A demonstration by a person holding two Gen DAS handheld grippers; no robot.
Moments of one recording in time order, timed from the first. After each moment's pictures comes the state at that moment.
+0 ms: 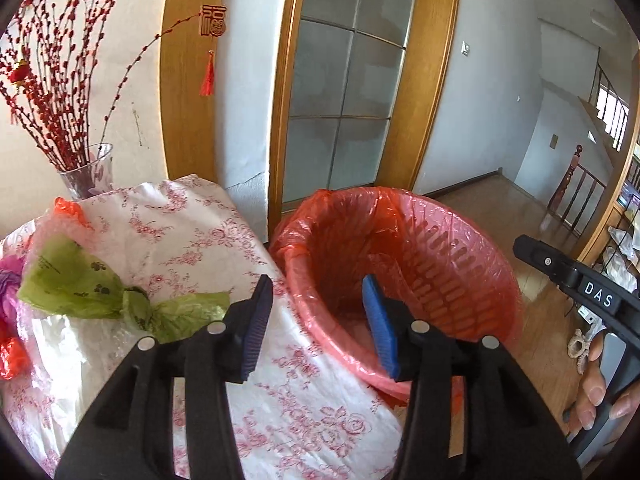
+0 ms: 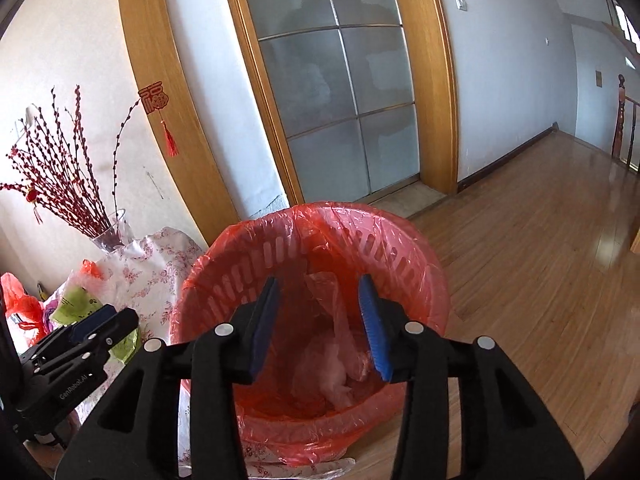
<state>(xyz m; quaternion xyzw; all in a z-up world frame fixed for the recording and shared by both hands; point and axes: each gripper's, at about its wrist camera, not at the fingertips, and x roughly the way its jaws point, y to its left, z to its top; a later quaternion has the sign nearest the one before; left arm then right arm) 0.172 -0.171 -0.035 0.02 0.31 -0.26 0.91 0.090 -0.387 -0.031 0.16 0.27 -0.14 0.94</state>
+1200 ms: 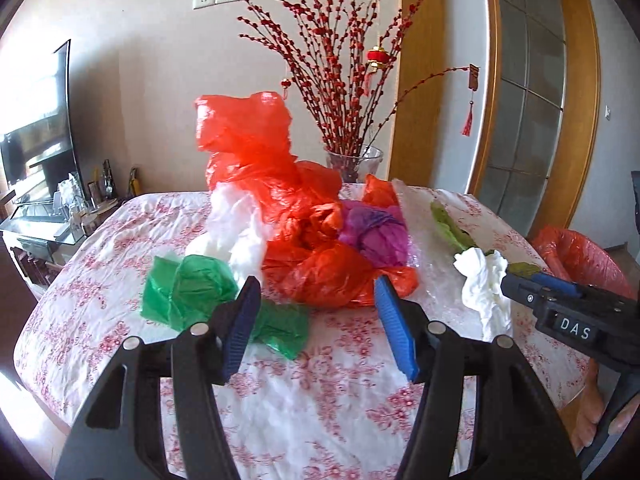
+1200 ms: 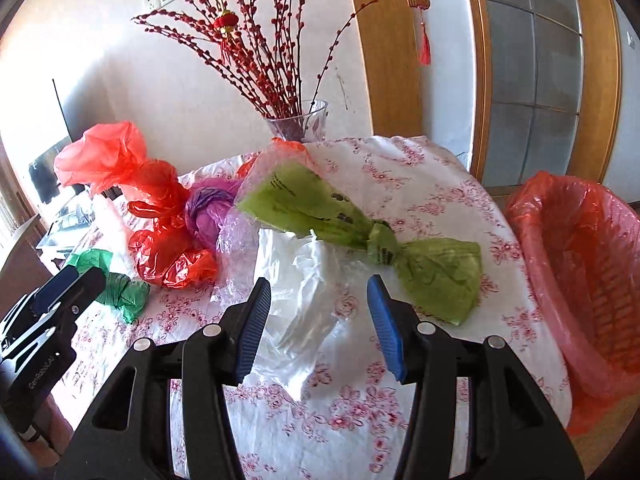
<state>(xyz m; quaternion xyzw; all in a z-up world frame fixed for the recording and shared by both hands) 0.108 0.105 -0.027 -0.02 0.26 0.03 0.96 0.170 -0.116 -0.058 0.06 0.35 0.10 0.93</state>
